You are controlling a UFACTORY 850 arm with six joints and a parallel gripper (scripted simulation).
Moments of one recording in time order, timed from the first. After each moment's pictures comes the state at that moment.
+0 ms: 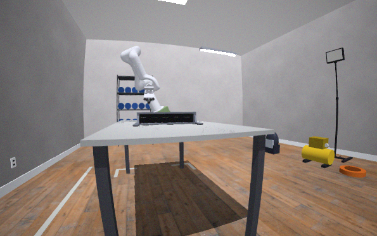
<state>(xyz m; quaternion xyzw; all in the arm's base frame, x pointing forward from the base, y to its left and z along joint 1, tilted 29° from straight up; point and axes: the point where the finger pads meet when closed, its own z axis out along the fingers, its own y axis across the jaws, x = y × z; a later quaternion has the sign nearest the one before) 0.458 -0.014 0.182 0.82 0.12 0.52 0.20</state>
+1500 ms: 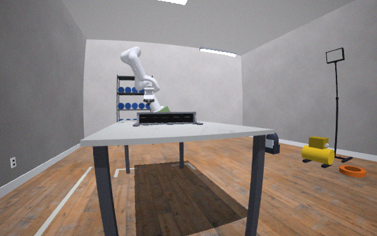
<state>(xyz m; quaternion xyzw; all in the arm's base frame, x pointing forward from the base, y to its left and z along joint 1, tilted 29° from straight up) 0.484 -0.020 0.172 0.82 0.12 0.52 0.20</state>
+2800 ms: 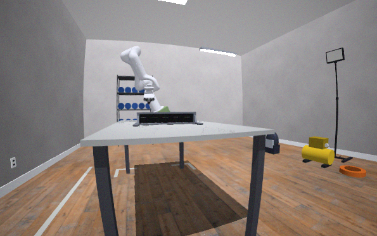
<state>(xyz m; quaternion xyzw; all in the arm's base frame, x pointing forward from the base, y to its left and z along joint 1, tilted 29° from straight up) 0.463 -0.015 0.180 0.82 0.12 0.52 0.20</state>
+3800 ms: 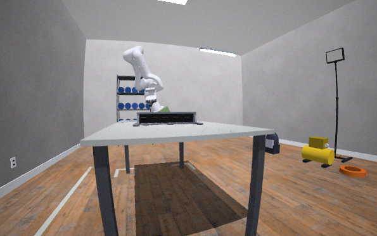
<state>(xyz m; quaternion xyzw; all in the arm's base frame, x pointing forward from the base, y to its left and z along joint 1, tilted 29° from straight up) 0.473 -0.012 0.152 0.85 0.00 0.49 0.20</state>
